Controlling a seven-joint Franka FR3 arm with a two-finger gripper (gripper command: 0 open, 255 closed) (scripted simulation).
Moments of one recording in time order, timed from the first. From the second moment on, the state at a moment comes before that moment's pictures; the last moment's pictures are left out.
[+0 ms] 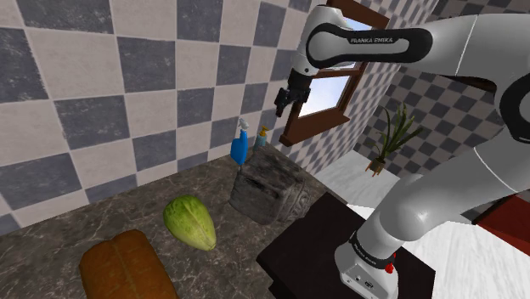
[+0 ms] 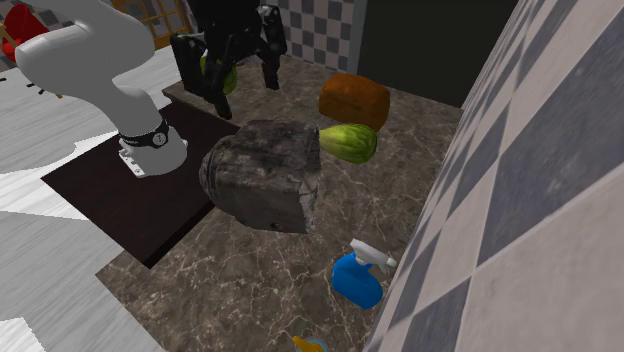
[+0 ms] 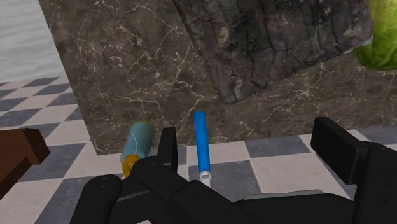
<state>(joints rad) -0.03 -0.35 0.02 -2.21 -0.01 1.93 0.06</state>
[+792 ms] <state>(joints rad) -0.05 0.11 0.00 -1.91 -0.01 2.05 0.06</state>
